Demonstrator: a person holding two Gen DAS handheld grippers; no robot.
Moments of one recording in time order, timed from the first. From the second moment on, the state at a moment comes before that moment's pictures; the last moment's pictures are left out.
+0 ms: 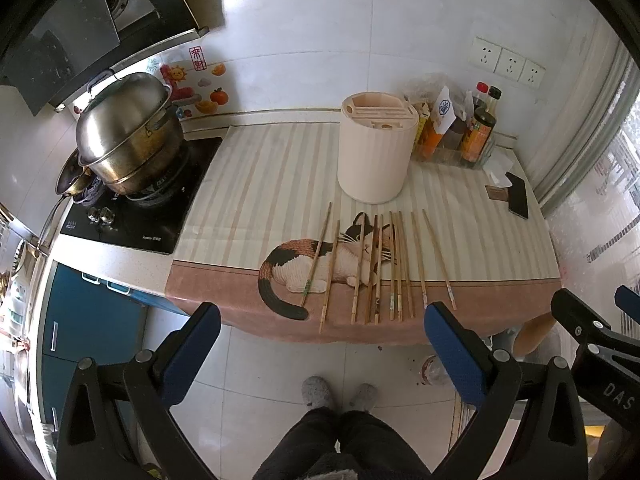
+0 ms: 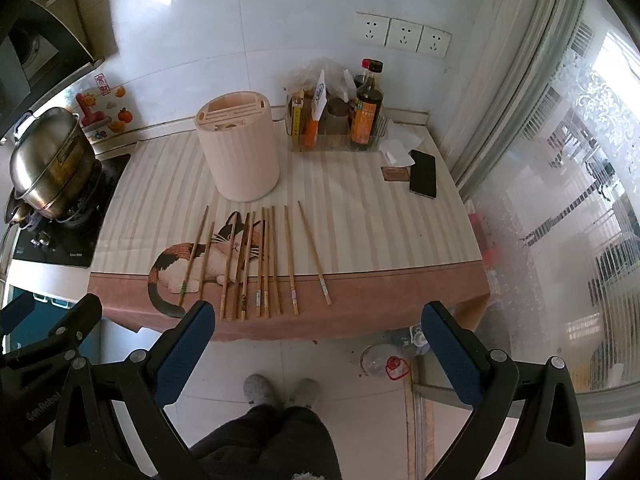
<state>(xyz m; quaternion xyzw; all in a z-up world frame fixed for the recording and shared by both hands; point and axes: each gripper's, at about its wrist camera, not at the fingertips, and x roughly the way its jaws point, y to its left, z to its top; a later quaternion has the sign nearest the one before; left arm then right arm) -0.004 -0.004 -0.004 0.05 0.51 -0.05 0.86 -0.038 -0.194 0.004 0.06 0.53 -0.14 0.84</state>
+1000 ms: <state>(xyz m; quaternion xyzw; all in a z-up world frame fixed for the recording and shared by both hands) -0.011 -0.005 0.006 0.04 0.50 -0.05 0.86 -0.041 -0.194 0.010 0.05 0.52 -0.14 0.84</state>
